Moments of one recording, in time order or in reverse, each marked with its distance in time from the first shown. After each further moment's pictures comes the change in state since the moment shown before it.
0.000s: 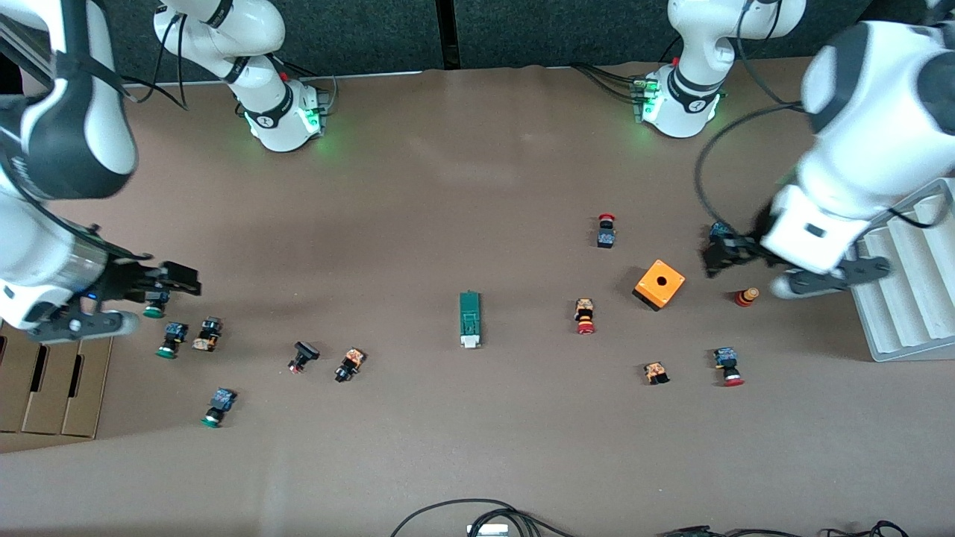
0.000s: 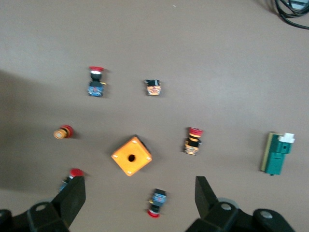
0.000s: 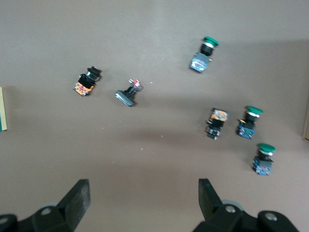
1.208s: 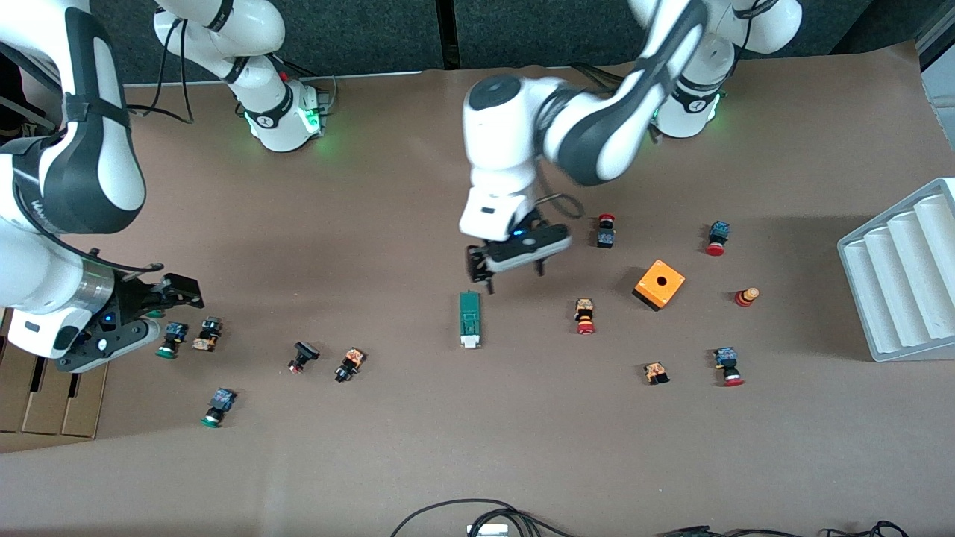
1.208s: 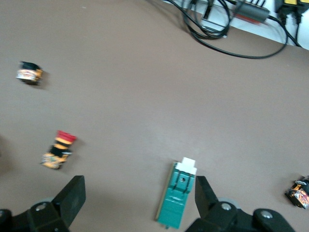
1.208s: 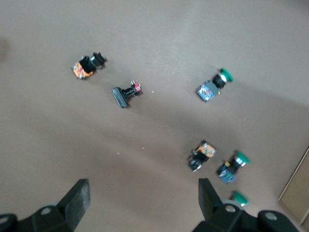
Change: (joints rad) left arm -0.541 0.340 -0.003 -0.007 0.543 0.492 -0.981; right arm -0.037 0.058 -0.018 0.008 0.000 0.064 -0.473
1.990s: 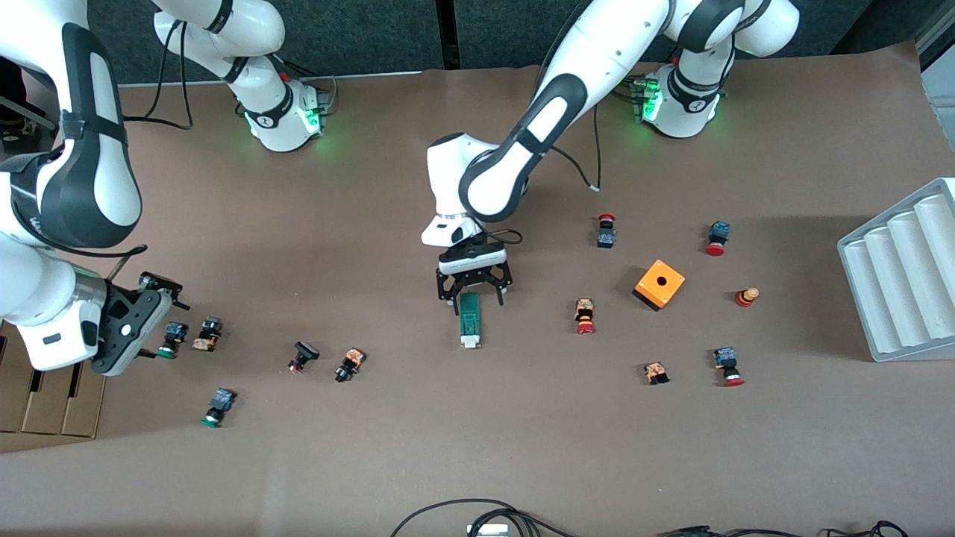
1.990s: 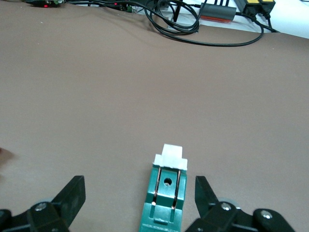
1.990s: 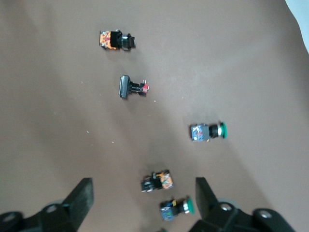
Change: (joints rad) left arm -0.109 0.286 0.000 0.001 0.678 0.115 -0.579; right arm -0.012 0.036 0.002 0.002 0.000 0.082 -0.621
